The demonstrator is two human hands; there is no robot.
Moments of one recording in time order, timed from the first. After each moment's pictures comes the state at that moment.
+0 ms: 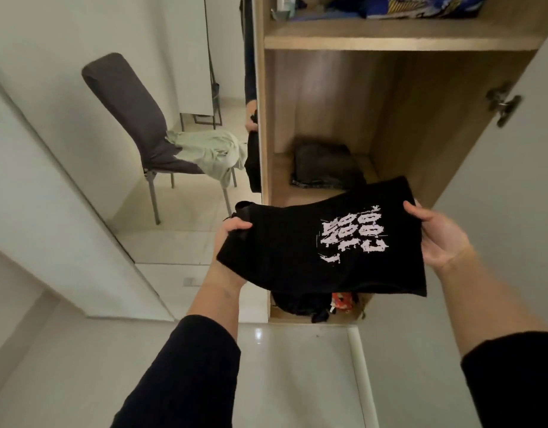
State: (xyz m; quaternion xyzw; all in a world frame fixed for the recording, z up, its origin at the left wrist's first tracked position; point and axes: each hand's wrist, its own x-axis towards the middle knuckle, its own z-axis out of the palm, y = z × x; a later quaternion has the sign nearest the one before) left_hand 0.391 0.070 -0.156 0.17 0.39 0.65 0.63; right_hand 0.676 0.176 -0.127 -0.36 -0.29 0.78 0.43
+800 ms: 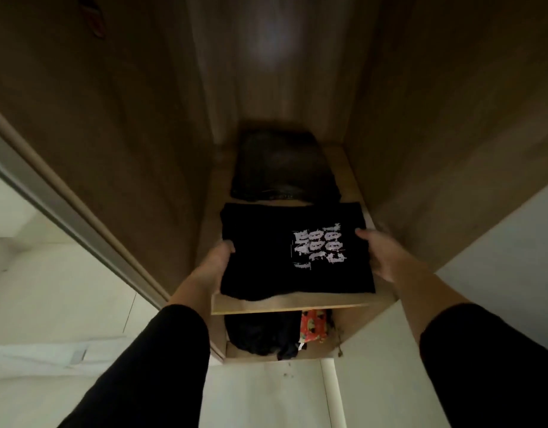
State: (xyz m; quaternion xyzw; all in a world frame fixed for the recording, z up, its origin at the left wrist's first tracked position) left_hand 0.421 0.360 -0.302 0.09 0.68 0.39 0.61; right_hand 0.690 0.445 -0.302 -0.67 -0.35 0.59 0.28
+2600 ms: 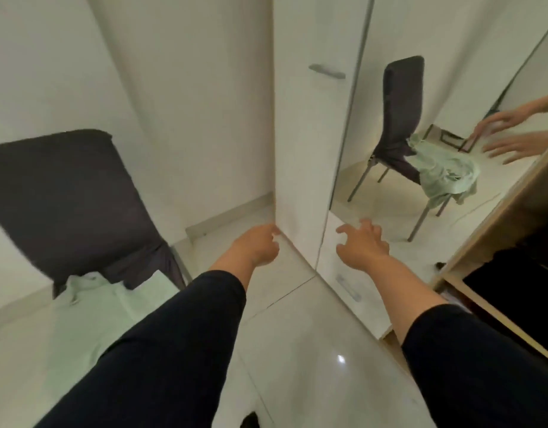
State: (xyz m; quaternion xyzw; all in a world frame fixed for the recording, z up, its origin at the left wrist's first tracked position) left_hand 0.333 -0.230 -0.150 0.18 0.95 0.20 0.18; right_hand 0.414 -0.035 -0.136 -0.23 -0.96 0.16 -0.09
